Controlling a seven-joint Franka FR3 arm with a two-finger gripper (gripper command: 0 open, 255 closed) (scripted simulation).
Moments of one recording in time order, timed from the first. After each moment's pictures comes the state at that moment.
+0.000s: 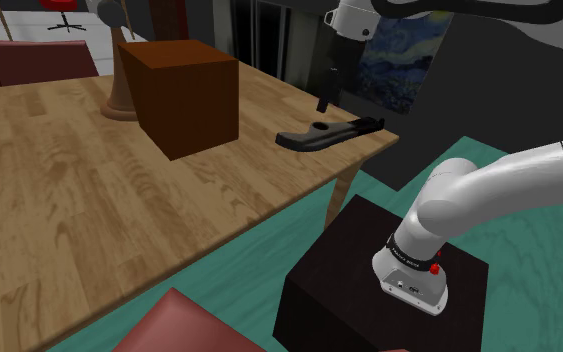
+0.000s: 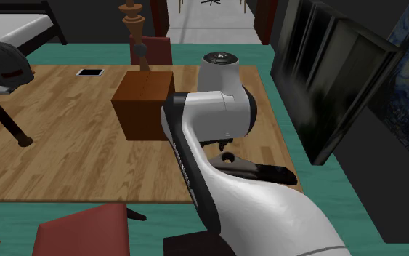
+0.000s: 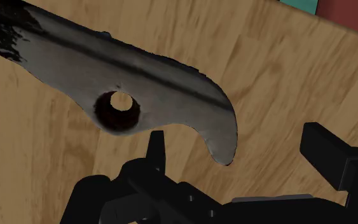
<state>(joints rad) 0.00 -0.74 0.06 -2.33 0.09 1.68 -0.14</state>
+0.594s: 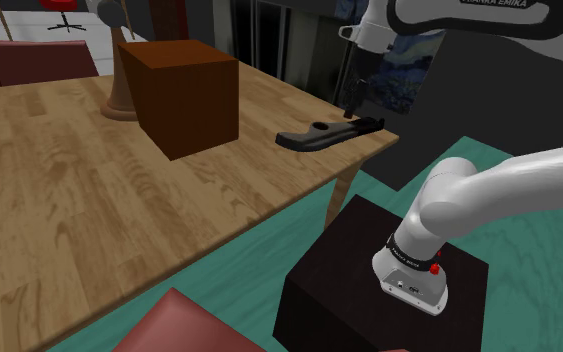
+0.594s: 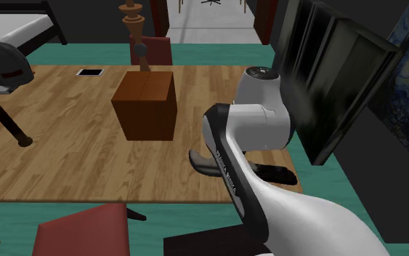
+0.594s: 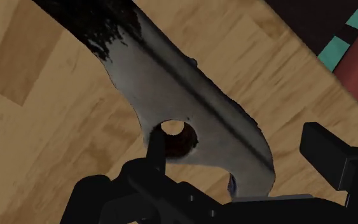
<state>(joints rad) 0.05 -0.82 -0.16 -2.44 -0.06 1.71 -0.62</state>
